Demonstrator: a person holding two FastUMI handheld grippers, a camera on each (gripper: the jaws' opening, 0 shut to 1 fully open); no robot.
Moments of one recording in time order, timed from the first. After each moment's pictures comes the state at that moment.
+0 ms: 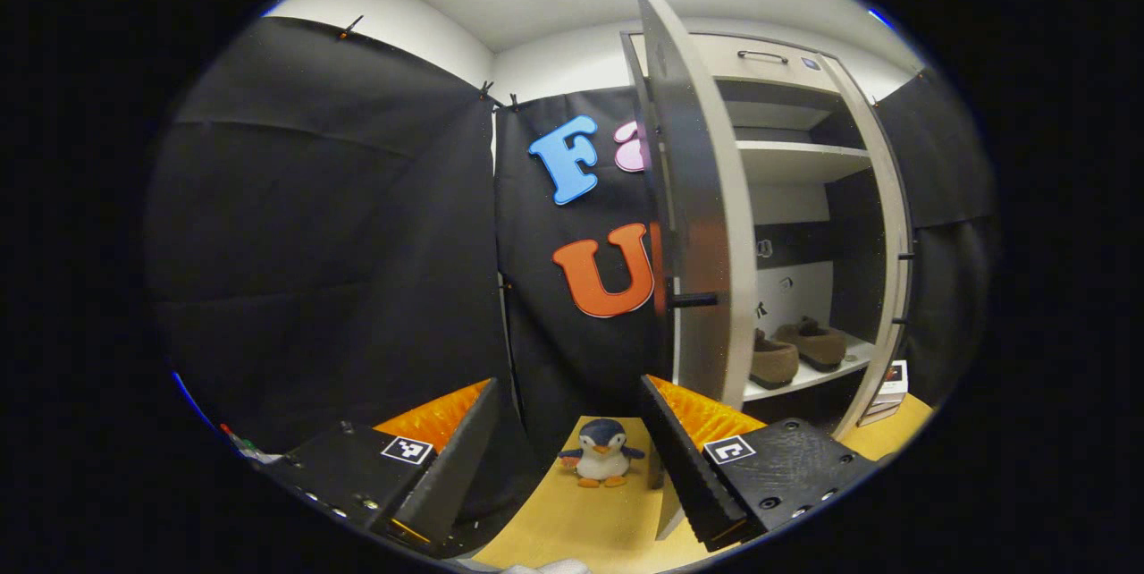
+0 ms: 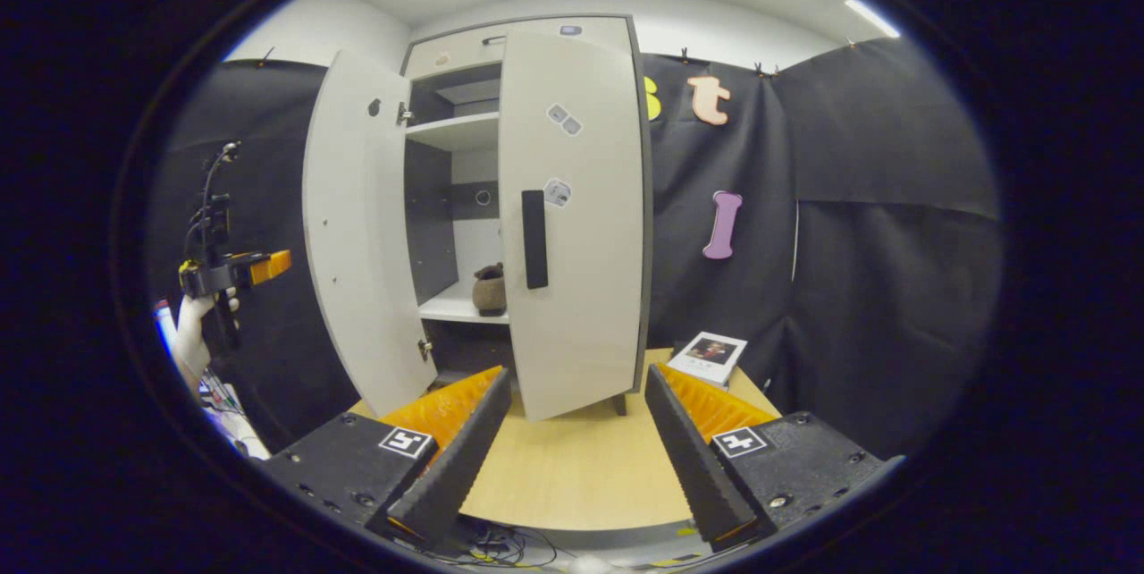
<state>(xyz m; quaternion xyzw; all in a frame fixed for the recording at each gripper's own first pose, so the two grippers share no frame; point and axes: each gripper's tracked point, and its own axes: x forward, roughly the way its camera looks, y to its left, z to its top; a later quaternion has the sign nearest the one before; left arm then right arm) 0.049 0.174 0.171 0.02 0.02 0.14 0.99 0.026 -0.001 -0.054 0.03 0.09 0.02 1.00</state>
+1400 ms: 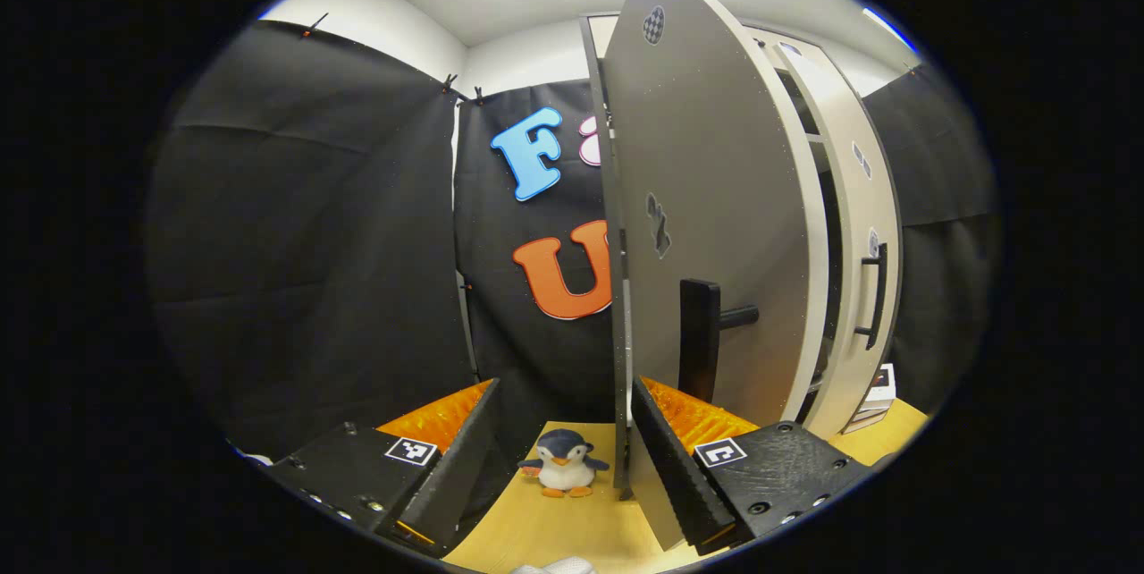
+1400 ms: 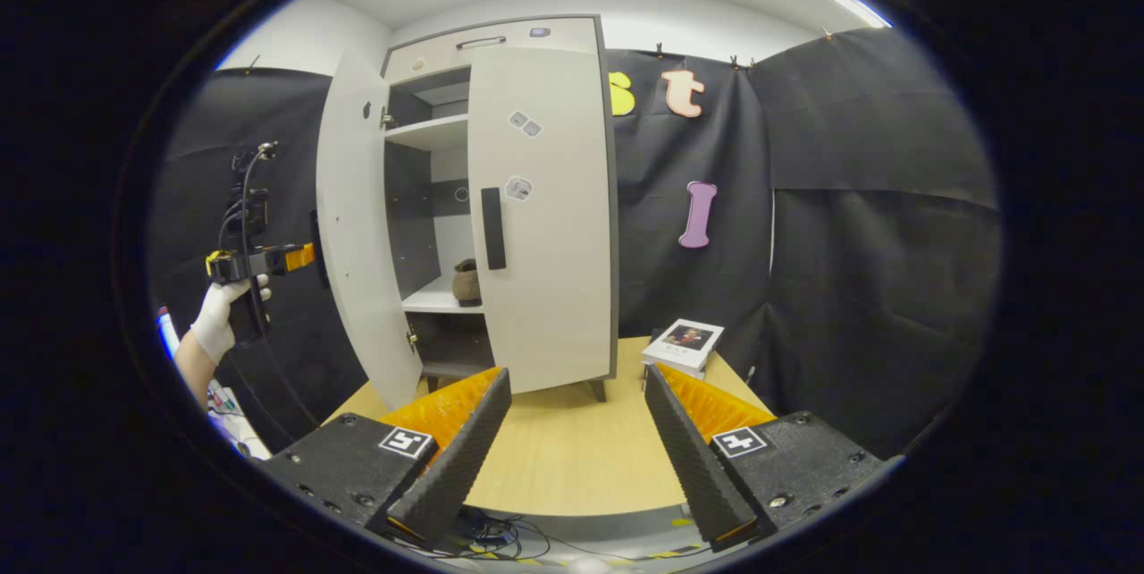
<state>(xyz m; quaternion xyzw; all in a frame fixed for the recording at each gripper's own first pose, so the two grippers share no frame) 0.096 0.101 0.168 0.02 0.02 0.08 1.00 -0.001 -0.036 -0.061 0.04 0.10 0.00 0.99</state>
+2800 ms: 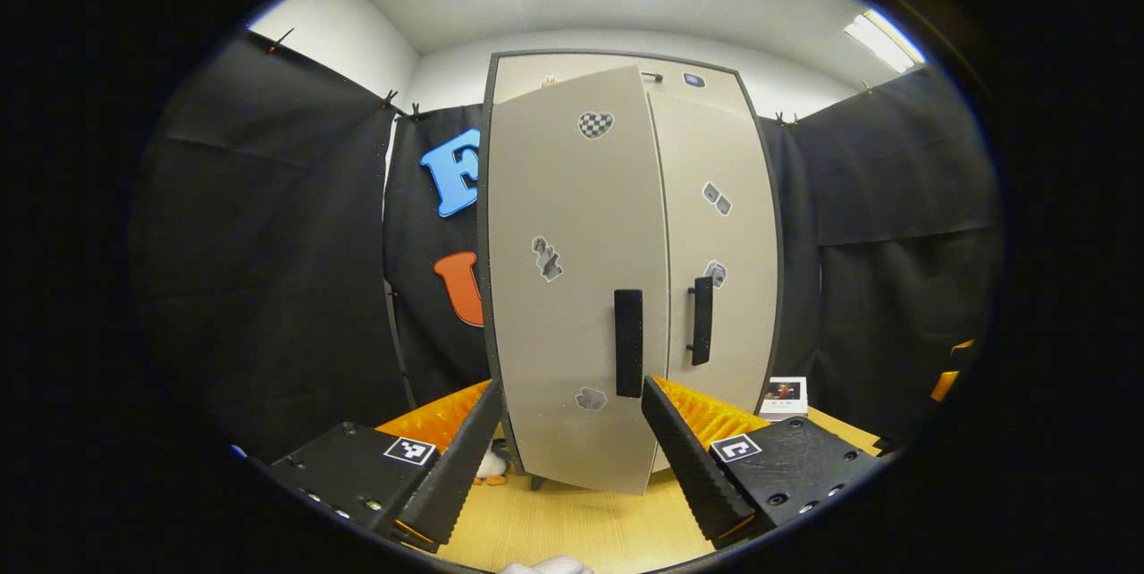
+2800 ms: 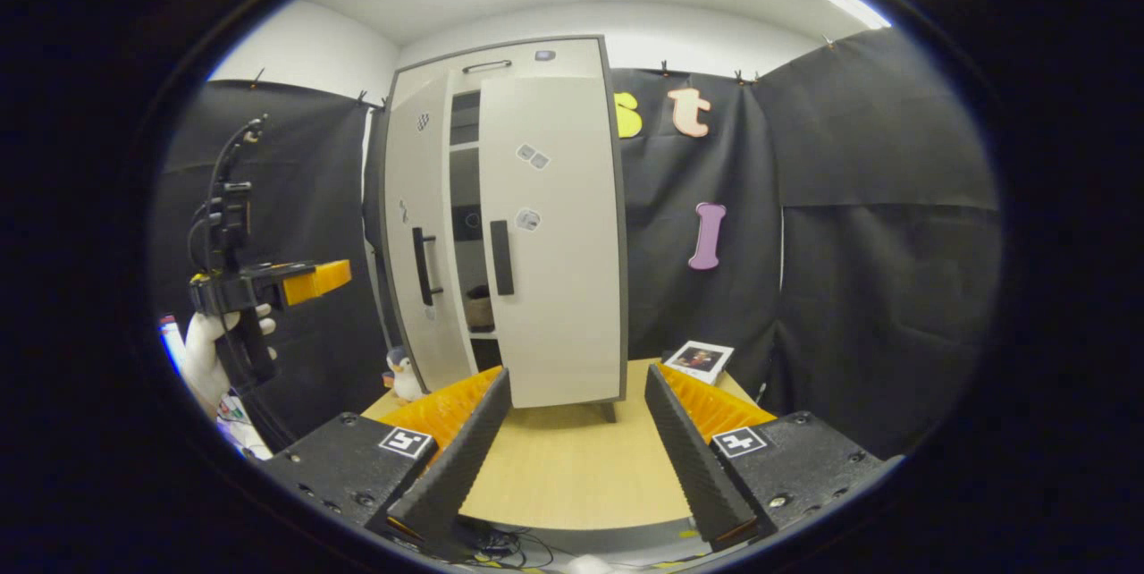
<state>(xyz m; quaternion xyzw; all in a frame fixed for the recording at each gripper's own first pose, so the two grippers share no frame) 0.010 -0.028 0.208 0.01 0.00 -0.02 1.00 0.002 -0.033 -0.031 0.04 0.06 0.02 1.00</state>
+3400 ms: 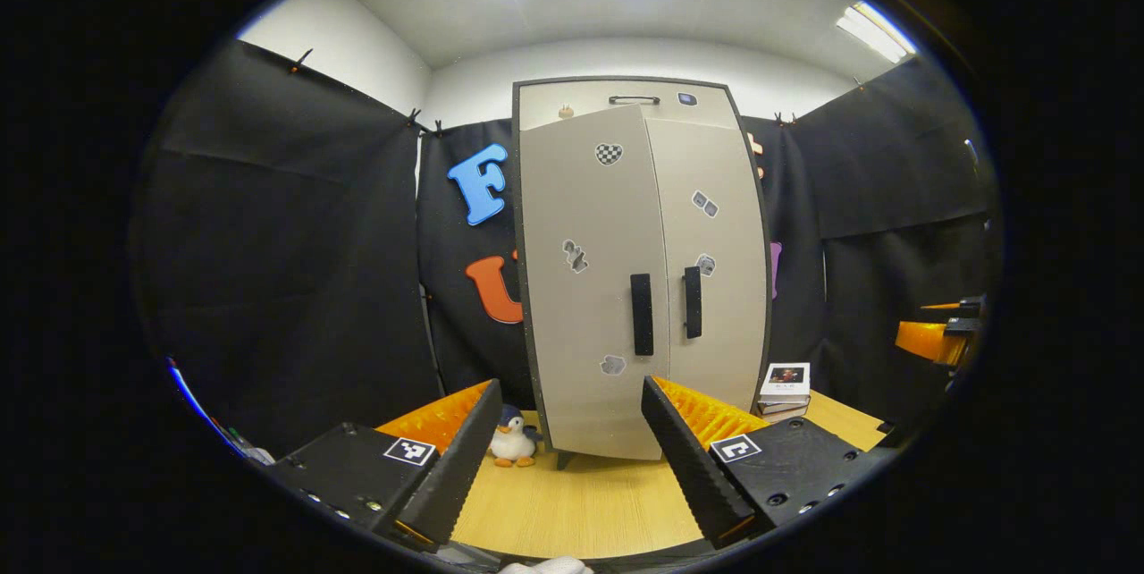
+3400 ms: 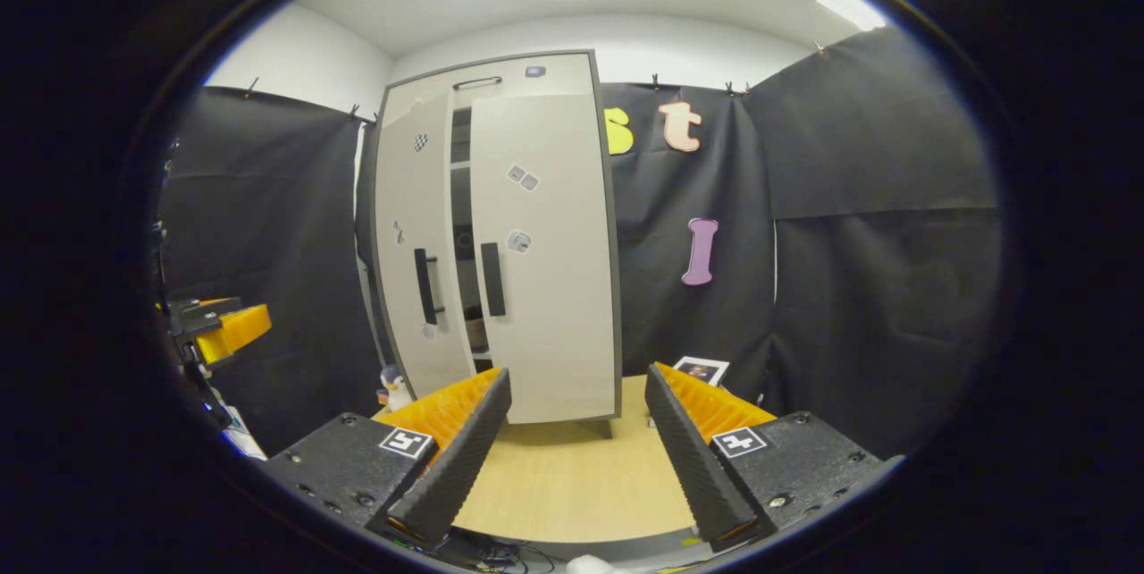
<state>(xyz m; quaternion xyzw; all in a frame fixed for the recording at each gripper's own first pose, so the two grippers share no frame) -0.091 -0.009 0.193 0.02 0.00 0.01 1.00 0.010 -0.037 -0.015 0.05 0.03 0.01 1.00</state>
